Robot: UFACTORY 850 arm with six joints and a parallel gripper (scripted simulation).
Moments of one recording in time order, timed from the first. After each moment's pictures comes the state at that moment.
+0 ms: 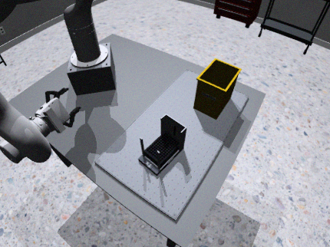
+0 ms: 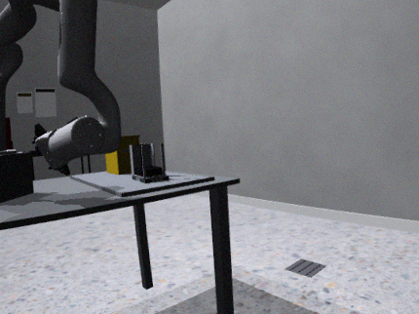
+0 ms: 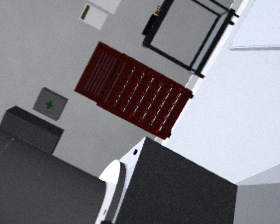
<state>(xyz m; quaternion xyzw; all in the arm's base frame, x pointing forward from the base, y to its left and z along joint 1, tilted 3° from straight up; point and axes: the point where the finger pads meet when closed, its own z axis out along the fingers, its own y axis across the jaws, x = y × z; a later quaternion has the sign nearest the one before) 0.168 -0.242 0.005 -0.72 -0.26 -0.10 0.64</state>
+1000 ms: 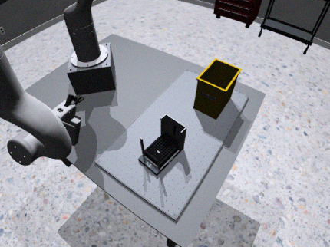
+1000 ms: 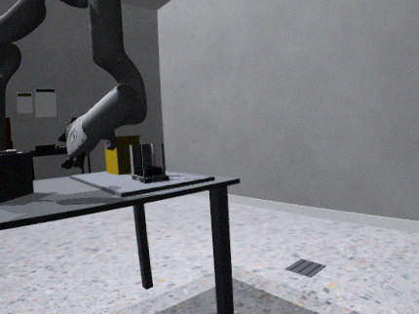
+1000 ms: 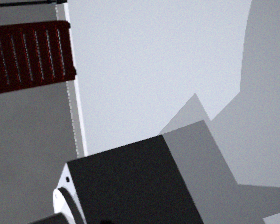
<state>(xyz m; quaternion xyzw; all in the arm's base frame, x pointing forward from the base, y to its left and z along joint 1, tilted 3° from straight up) 0.228 -0.254 0.005 -0.85 -0.08 0.17 0.49</state>
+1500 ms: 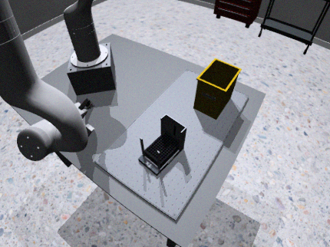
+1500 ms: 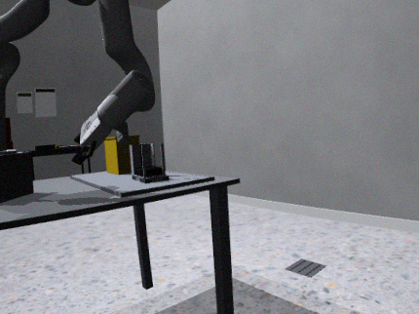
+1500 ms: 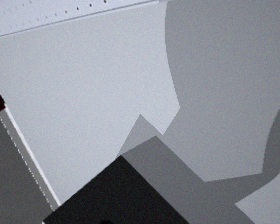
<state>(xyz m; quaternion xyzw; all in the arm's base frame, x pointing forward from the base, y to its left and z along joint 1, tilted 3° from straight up) 0.268 -0.258 0.010 -0.90 0.04 0.25 0.37</state>
